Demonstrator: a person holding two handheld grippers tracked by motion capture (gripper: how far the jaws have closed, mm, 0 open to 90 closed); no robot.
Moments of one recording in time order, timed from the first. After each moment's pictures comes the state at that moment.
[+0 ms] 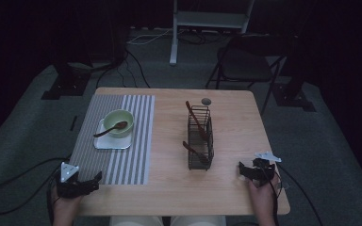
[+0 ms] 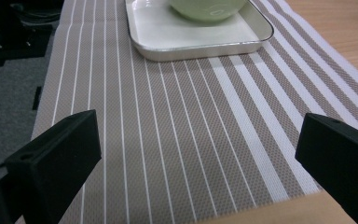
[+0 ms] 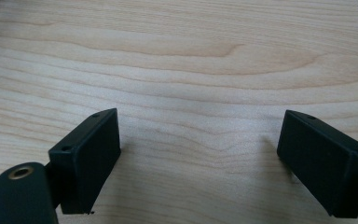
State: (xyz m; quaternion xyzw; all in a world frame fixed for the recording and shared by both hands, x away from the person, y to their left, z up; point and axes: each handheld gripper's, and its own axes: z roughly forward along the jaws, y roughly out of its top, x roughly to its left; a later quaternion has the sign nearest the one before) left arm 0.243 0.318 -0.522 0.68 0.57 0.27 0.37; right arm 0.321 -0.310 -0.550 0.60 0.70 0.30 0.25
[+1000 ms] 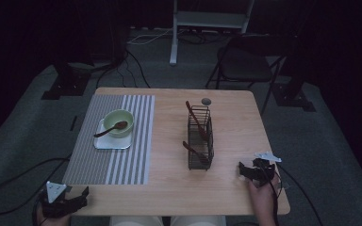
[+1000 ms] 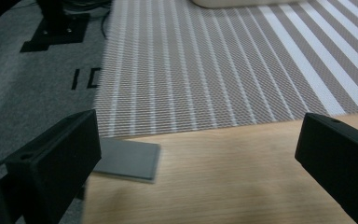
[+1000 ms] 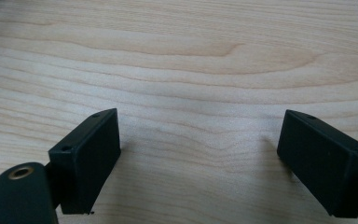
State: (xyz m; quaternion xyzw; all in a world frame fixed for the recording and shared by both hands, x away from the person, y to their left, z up) left arm 0.199 0.347 -0.543 0.66 0.60 0.31 0.33; right arm 0.321 -0.309 -0.550 0.60 0.70 0.30 0.25
